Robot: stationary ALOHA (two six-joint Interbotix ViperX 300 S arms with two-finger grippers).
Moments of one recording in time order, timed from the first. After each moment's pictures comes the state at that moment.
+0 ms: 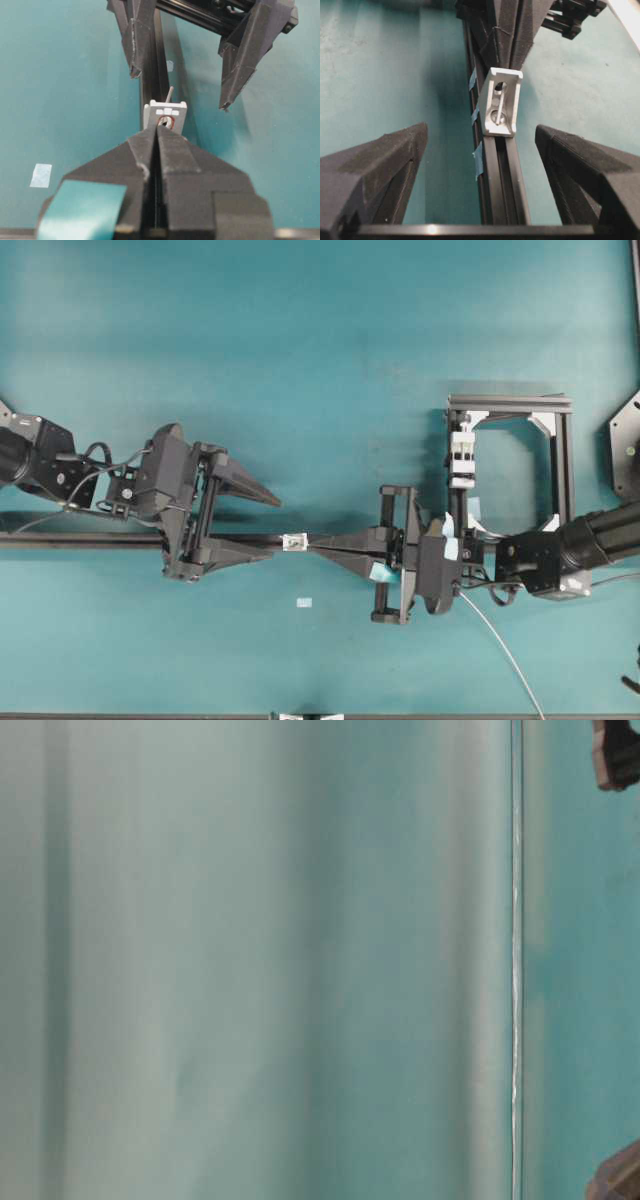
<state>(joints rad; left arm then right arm) -0.25 0.29 0.98 -0.07 -1.04 -0.24 0.47 0.45 0.74 0.66 -1.09 -0.18</state>
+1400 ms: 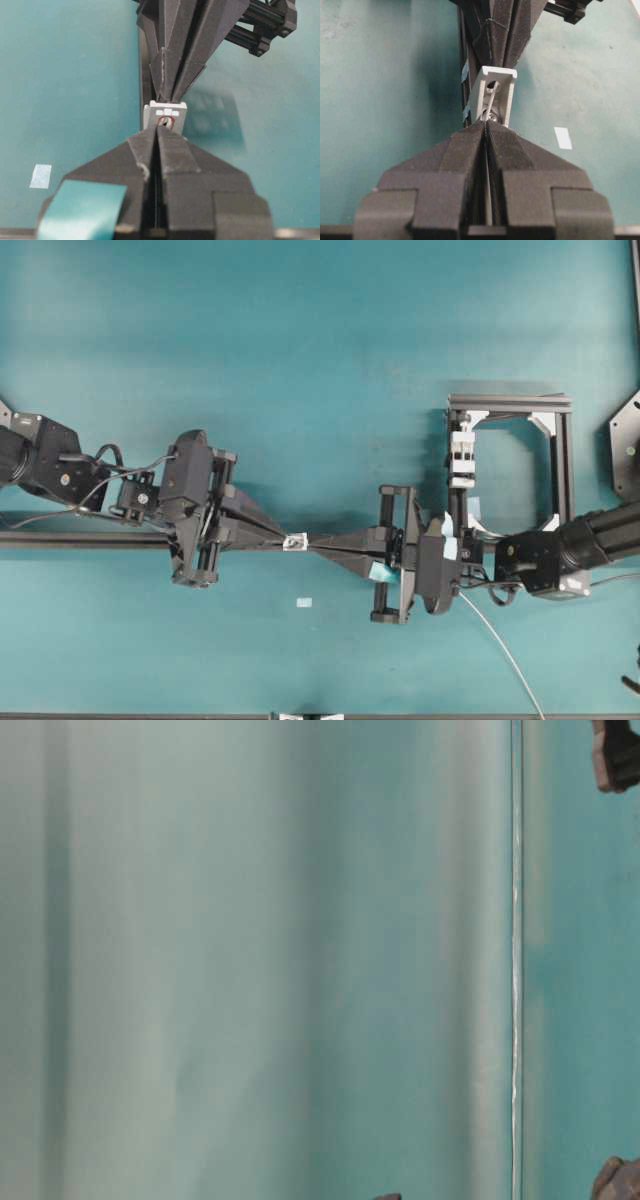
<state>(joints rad) -0.25 0.25 0.92 -0.06 -0.82 -0.24 0.47 0.45 0.74 0.66 -1.08 -0.18</state>
